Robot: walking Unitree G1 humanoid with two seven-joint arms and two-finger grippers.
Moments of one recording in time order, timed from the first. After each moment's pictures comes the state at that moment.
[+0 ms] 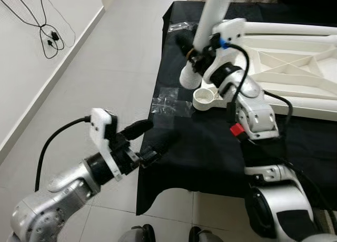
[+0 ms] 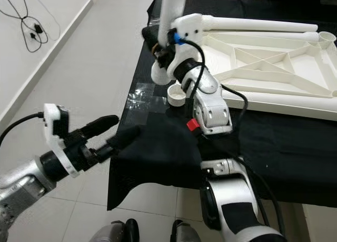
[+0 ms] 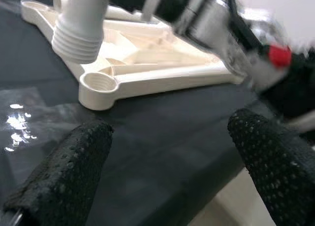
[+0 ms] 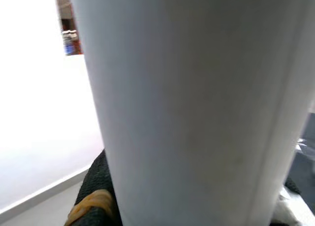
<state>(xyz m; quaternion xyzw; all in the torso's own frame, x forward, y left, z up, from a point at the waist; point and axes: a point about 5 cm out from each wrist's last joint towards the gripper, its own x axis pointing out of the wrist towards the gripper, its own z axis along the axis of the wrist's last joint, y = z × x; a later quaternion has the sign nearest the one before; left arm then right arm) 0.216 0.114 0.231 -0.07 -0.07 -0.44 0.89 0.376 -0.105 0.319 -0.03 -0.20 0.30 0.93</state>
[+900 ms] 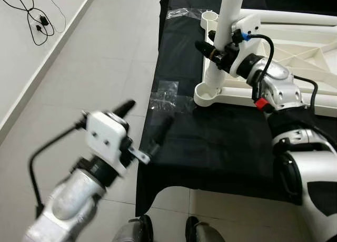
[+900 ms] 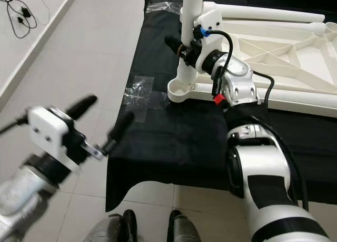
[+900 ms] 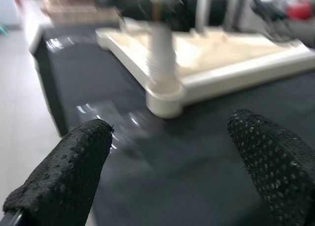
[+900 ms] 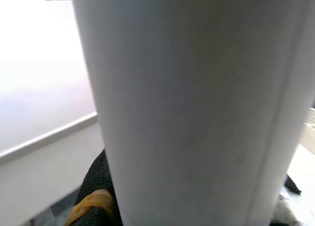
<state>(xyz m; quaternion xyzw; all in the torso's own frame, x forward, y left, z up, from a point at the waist) 0.192 0.104 0.229 0.03 -0.16 -0.30 0.94 0.405 -0.165 0.327 -0.08 -0.16 0.30 0.94</state>
